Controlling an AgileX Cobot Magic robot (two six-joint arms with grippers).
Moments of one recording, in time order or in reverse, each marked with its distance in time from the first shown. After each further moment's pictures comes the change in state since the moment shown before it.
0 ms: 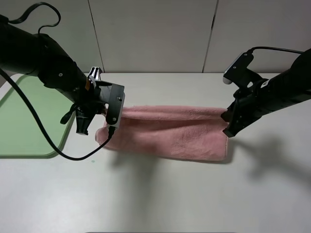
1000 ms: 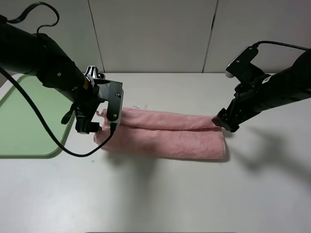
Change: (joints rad) left arm 0.005 0.000 0.000 0.010 -0.009 -0.077; right arm -0.003 0.000 0.000 0.041 -0.080 0.000
